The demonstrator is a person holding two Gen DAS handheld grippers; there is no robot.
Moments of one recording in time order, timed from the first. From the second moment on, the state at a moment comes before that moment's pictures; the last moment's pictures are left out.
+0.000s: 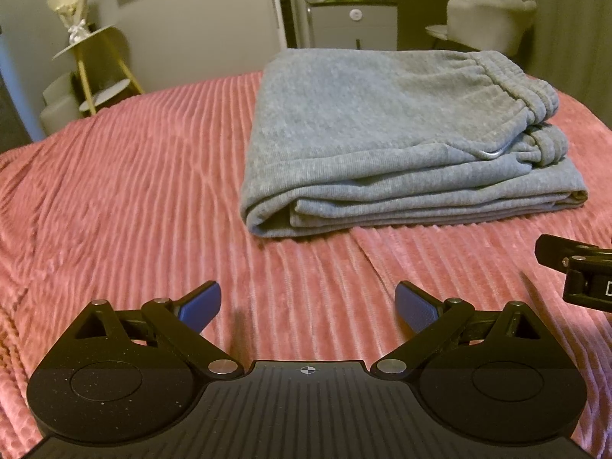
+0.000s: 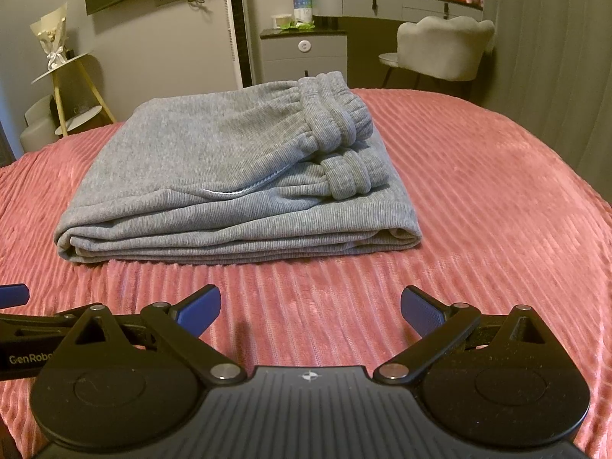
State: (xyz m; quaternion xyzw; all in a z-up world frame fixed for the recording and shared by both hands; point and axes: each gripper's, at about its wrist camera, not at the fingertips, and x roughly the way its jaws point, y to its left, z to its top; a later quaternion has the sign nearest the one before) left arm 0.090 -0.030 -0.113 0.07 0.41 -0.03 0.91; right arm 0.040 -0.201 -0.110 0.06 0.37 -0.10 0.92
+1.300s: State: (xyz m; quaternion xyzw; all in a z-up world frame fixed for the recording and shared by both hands) left arm 0.090 -0.028 -0.112 0.07 0.41 -0.04 0.91; right arm 0.040 -0.200 -0.112 0.06 0.38 -0.10 0.92
